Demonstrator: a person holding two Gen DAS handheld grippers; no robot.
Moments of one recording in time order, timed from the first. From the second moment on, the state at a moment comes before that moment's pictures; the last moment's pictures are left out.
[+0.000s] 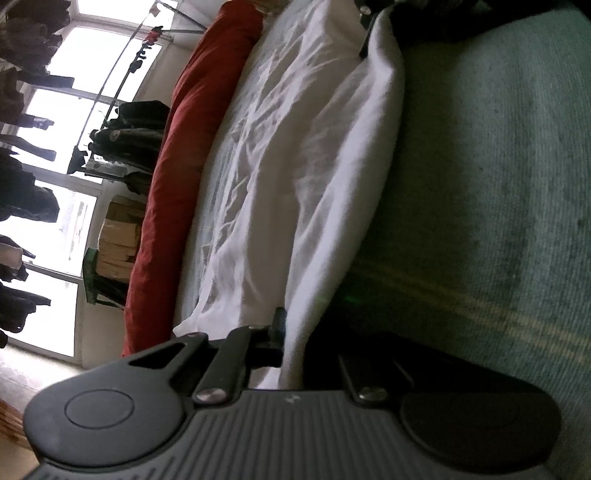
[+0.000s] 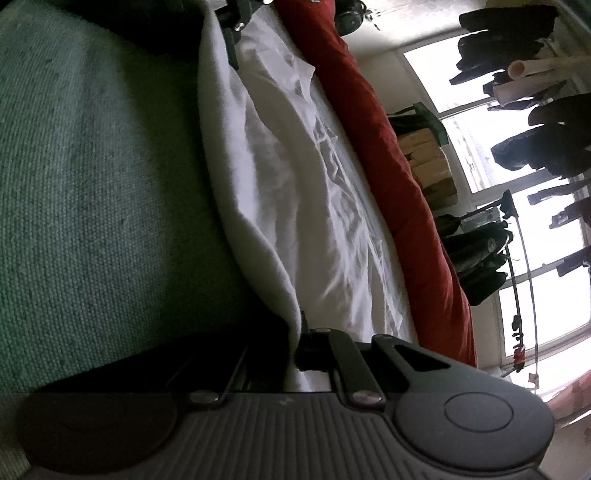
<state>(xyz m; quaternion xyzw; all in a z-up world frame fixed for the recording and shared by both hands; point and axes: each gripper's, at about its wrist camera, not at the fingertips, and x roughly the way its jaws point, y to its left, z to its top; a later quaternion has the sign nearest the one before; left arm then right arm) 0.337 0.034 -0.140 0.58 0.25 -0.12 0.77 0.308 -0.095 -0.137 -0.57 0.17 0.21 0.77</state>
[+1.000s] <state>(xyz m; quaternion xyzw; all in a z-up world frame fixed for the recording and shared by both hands) 0.182 0.037 -0.088 0.62 0.22 -0.17 0.73 0.180 -0.104 -0.052 -0.59 0.22 0.31 0.72</state>
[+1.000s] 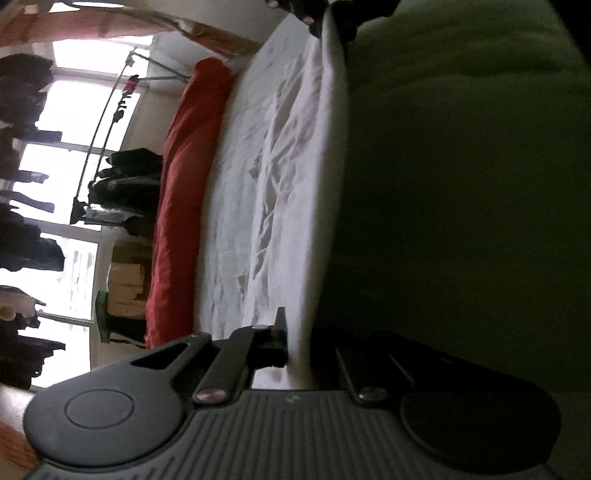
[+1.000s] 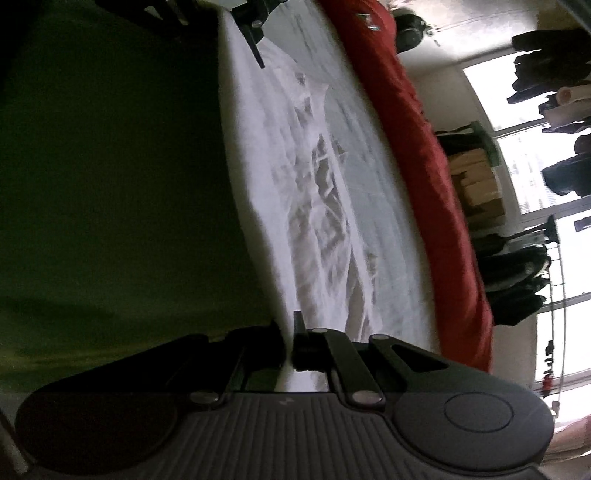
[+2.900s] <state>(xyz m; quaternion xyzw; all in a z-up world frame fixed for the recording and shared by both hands) 0.214 0.222 -0.060 -0.01 0.35 -0.10 0.93 0.151 -0.183 -0.055 -0.04 0.30 0.26 0.92</state>
